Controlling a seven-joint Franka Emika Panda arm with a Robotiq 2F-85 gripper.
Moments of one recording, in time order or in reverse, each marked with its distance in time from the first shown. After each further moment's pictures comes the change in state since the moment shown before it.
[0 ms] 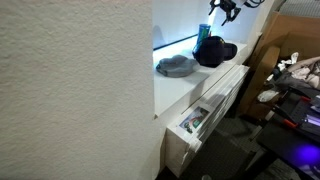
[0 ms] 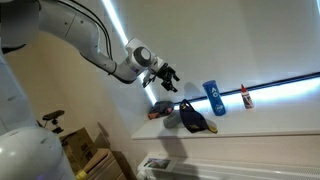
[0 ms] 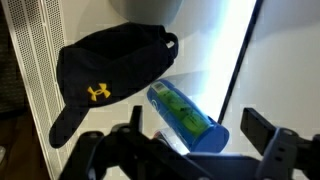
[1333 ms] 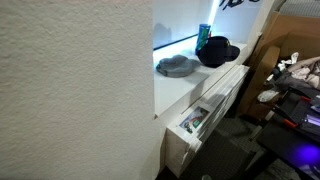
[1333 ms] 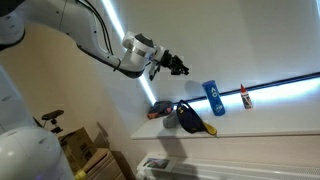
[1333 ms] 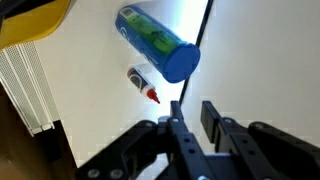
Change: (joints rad) arm -0.013 -0.048 -0.110 0.051 -0.515 0.014 0.373
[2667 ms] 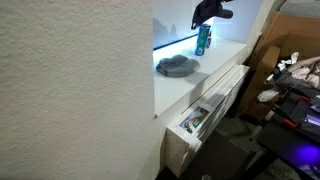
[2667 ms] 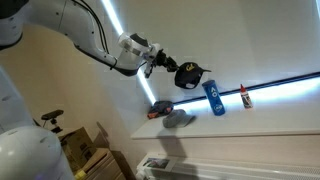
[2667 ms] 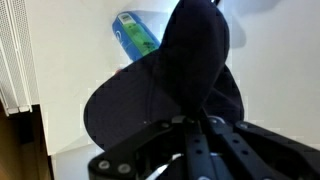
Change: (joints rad) arm 0.018 -0.002 0.060 0.041 0.036 -0.068 -0.183
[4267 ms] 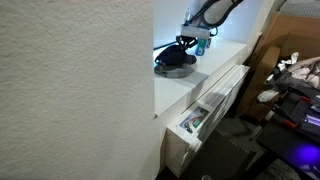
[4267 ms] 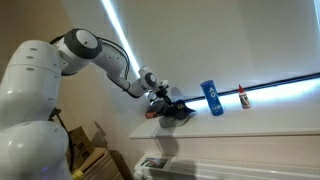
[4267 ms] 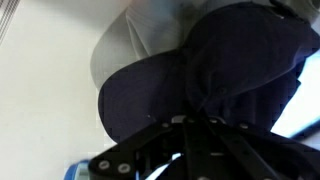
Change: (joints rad) arm 0.248 0.620 0.010 0.422 0.636 -0.132 -0.721
